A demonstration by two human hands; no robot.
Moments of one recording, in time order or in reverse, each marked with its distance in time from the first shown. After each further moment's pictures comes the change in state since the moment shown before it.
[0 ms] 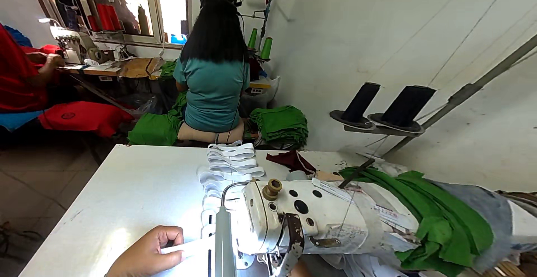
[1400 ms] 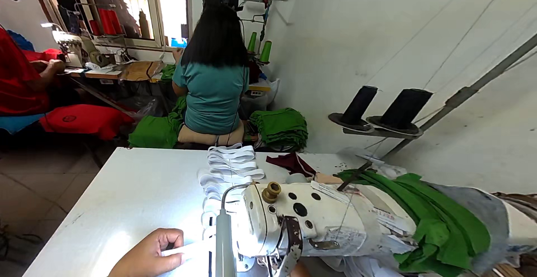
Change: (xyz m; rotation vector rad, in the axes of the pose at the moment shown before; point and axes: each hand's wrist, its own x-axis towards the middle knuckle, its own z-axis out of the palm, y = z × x) left_hand 0.000 -0.003 -0.002 -0.003 -0.014 0.030; right_hand 0.055 0.070 0.062 -0.069 0.097 -0.047
